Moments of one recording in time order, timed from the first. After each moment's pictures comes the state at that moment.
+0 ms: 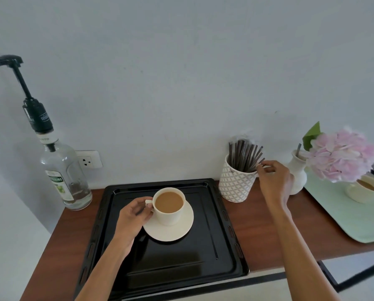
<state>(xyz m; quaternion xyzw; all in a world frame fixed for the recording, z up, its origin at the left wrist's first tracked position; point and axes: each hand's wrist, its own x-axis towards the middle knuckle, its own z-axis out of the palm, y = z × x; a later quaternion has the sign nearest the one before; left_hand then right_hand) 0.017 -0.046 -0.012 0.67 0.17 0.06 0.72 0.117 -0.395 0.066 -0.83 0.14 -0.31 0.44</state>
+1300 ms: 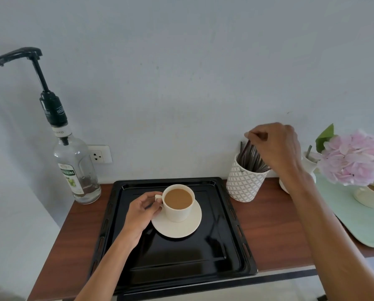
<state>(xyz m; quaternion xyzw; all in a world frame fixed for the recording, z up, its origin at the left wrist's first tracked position) 0.024 -0.038 -0.014 0.65 0.14 0.04 0.74 0.103 -0.339 0.186 -0.92 -0.08 -0.30 0.24</state>
